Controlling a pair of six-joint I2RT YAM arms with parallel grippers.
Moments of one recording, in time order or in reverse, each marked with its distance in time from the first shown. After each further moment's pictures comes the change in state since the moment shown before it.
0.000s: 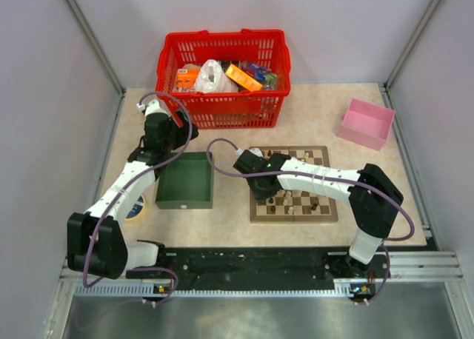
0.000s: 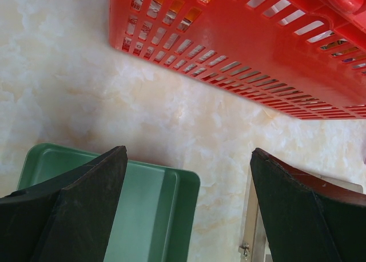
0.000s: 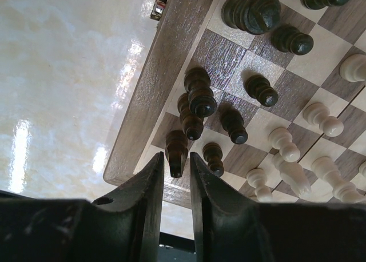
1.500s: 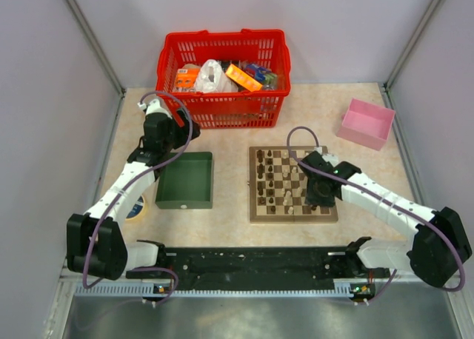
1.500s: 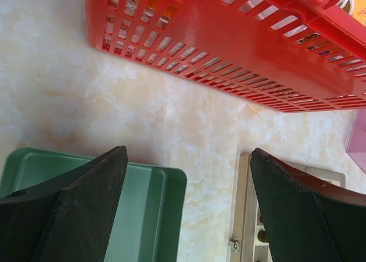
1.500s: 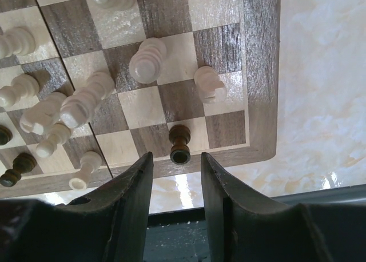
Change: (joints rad) left arm 0.001 -0.008 -0.005 0.024 0.058 -0.007; right arm -0.344 -0.518 -0.437 -0.131 0.050 0.273
